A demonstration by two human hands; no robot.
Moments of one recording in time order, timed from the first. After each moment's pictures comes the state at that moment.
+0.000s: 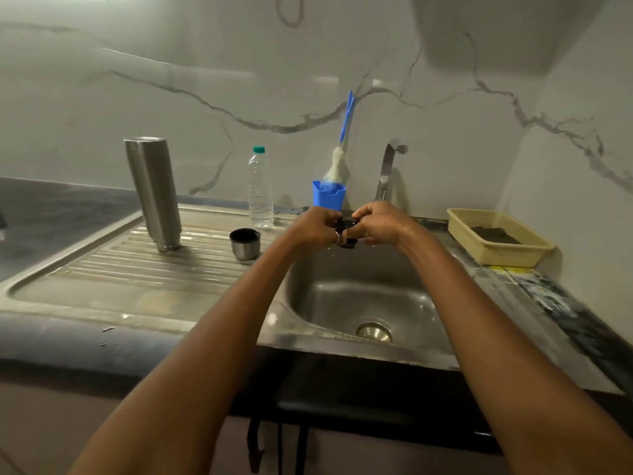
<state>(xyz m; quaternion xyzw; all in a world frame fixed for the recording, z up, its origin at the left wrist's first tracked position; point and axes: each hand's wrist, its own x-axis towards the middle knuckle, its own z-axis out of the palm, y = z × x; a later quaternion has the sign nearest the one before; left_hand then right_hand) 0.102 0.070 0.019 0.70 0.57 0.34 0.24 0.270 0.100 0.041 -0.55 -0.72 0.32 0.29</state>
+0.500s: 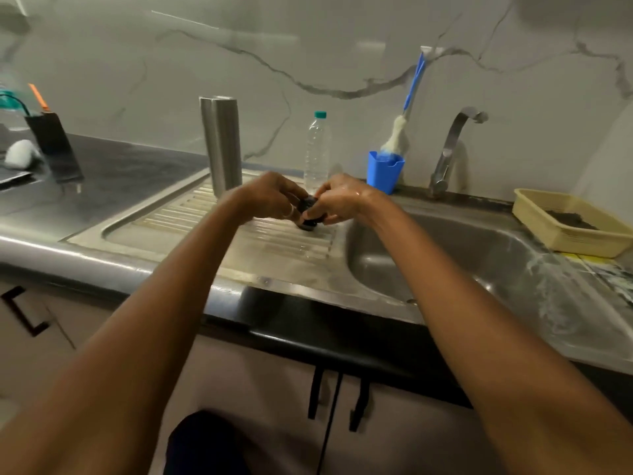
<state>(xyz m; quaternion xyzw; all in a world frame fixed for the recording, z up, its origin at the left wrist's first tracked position) -0.055 -0.012 0.030 0.65 0.65 0.29 0.25 0.109 0.057 0.034 -0.46 -0.81 0.32 0.18</state>
